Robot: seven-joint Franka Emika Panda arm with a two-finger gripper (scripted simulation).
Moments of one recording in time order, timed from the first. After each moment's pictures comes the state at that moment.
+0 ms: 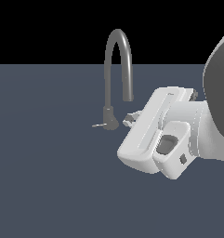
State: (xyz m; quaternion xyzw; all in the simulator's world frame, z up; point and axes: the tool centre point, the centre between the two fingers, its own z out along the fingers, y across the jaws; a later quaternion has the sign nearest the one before) arm -0.129 -0.044 0.162 -0.47 0.64 0.06 0.61
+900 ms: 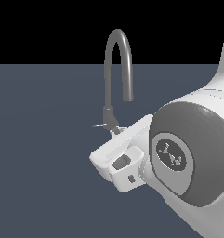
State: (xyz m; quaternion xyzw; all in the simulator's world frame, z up) arm -0.106 -0.011 0.112 -0.30 0.68 0.07 0.66
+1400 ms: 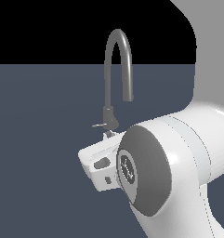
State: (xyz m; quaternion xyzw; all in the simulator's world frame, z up) arm -0.090 0.010 0.090 -0.21 0.69 0.08 0.68
